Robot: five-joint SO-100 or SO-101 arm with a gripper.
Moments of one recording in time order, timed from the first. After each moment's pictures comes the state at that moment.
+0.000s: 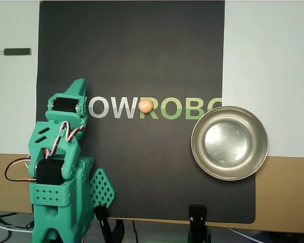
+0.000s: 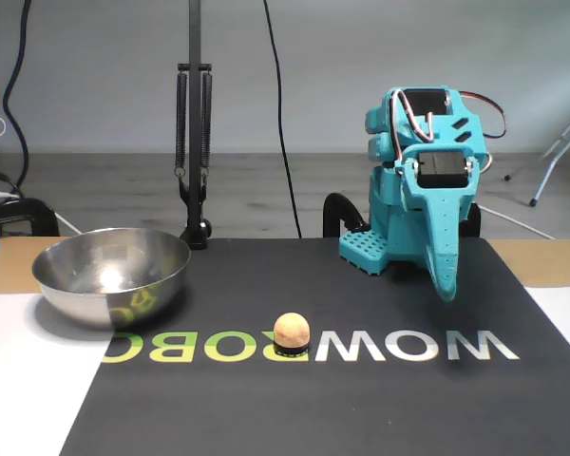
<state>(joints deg) 1.8 192.2 177.1 45.5 0.1</state>
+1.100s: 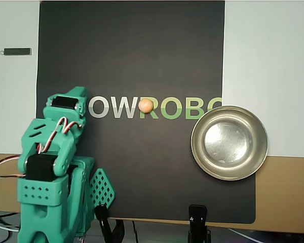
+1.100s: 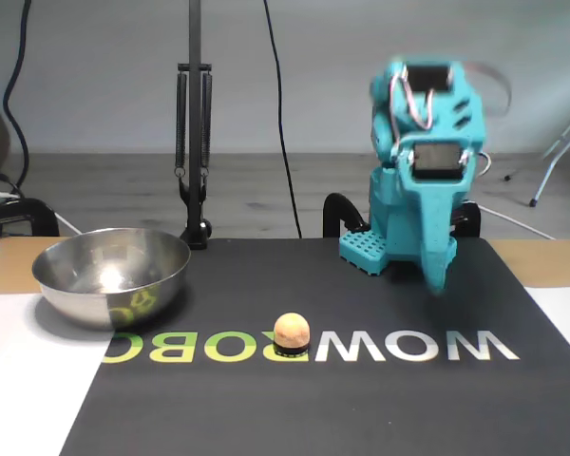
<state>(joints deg) 3.3 169.3 157.9 55.5 0.1</state>
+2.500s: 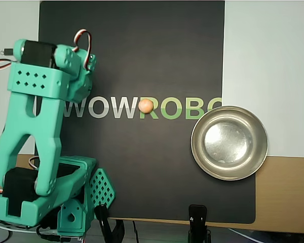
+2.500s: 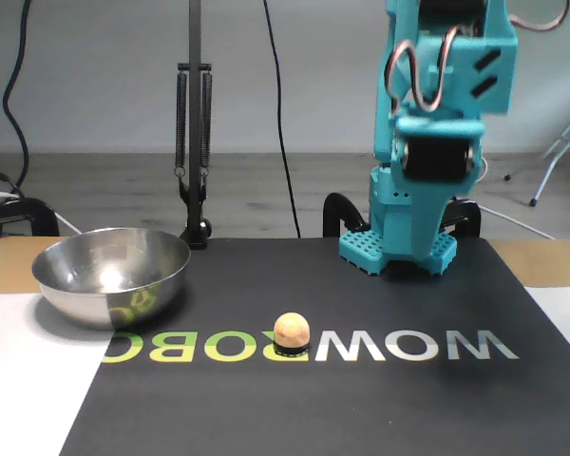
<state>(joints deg) 7.0 95.4 94.7 90.2 0.1</state>
